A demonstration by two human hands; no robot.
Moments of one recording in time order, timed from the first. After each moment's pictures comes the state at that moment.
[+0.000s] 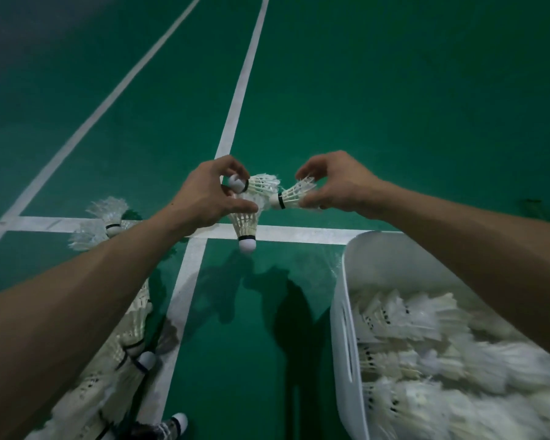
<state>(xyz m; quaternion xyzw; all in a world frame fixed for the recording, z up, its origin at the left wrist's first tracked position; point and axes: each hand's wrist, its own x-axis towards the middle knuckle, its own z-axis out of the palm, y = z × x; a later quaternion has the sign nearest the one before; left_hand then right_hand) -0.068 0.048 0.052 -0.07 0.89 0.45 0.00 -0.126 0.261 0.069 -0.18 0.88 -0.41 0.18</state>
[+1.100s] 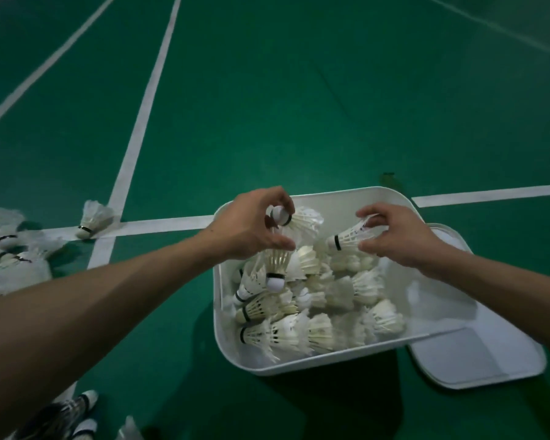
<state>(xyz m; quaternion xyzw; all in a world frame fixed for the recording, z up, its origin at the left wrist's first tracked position) 0.006 0.266 0.086 0.12 0.89 0.42 0.13 0.006 0.522 0.064 0.04 0.91 -0.40 0.10</state>
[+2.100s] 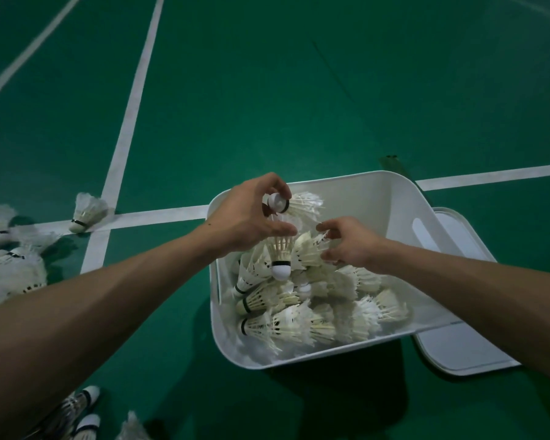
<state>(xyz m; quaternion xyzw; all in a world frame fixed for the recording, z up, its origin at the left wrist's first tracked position) -0.001 0.269 0.071 0.09 0.89 0.43 0.11 -0.008 0.473 0.013 0.06 0.87 -0.42 0.27</state>
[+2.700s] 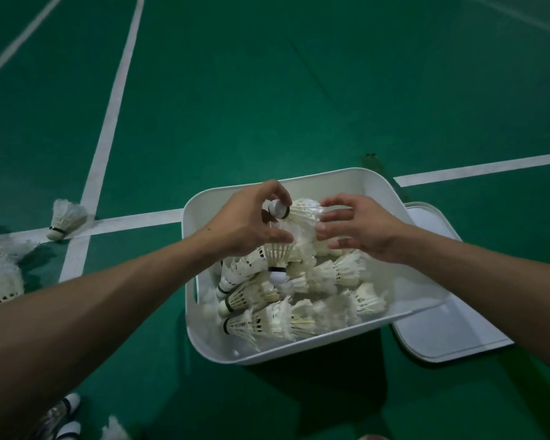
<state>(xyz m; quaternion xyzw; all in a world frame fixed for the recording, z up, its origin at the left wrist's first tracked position) 0.009 0.299 0.072 0.13 0.87 0.45 0.14 0.007 0.512 0.054 0.08 0.74 -0.63 0.23</state>
